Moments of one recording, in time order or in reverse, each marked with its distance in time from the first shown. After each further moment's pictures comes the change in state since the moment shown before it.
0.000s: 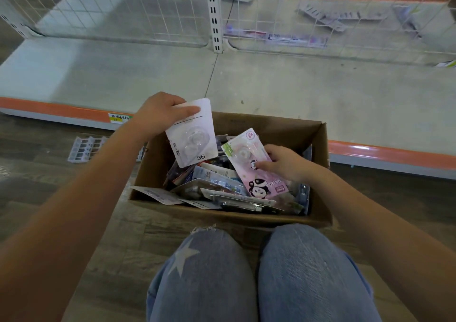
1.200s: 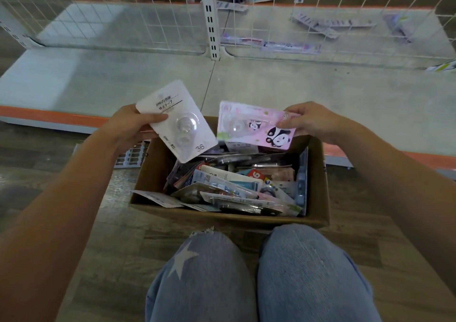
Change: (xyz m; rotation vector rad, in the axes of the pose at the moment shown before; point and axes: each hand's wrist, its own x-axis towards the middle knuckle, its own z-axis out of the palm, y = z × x) left_hand -0.003 -0.051 -0.019 -0.841 0.004 -0.260; right_hand 0.004 -0.008 -0.089 0.339 0.141 0.010
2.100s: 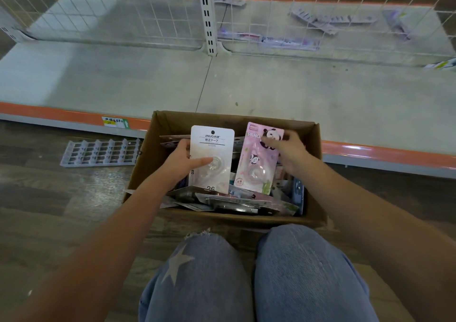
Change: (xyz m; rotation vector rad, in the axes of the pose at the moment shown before) left_hand -0.006 -0.086 0.086 0.281 -0.110 -0.069; right_hand 0.017 0.053 0.070 0.537 0.371 0.324
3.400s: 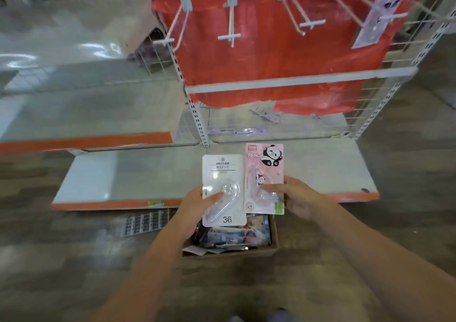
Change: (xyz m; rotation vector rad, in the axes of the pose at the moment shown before) left_hand -0.271 0.332 -0.101 -0.182 -0.214 0.093; right_hand -0.327 -0.298 -0.096 0.149 -0.341 0.015
